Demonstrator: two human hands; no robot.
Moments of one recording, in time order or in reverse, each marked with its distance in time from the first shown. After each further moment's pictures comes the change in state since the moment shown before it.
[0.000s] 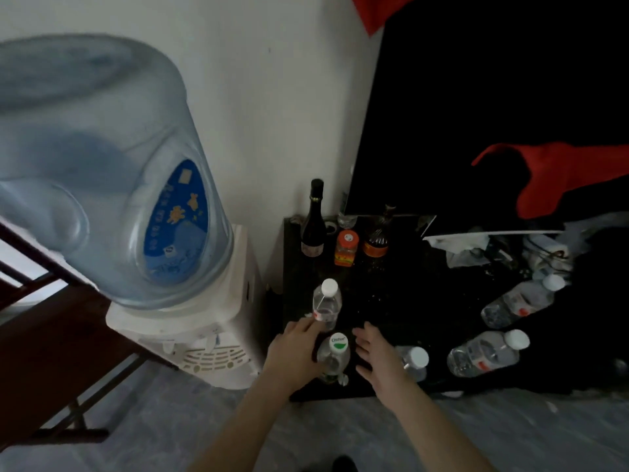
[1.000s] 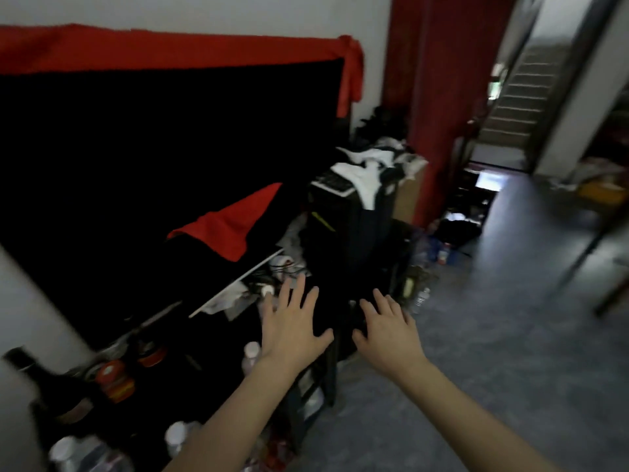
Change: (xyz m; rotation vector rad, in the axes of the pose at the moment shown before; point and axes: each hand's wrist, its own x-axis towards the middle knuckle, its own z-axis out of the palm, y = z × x) left_hand -0.028 0.435 -0.005 0.427 0.254 0.739; right_hand -0.235 -0.010 -0.364 -0.988 0.939 -0.344
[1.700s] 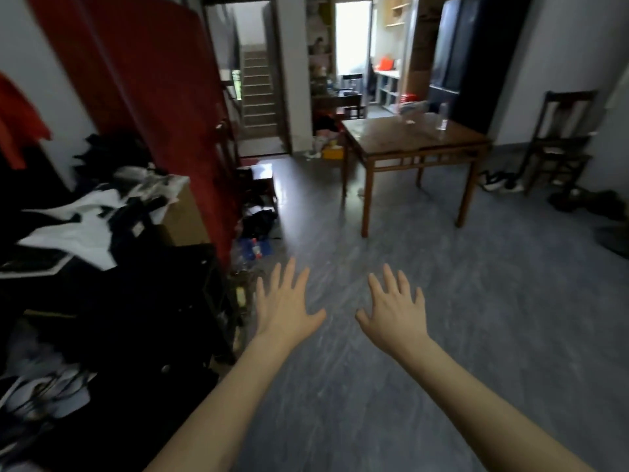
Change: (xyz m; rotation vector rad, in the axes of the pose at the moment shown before) left_hand 0.060 0.350 -0.003 -0.097 -0.085 0.685; right_hand -0.151 0.280 -0.086 -0.040 0.241 0.838
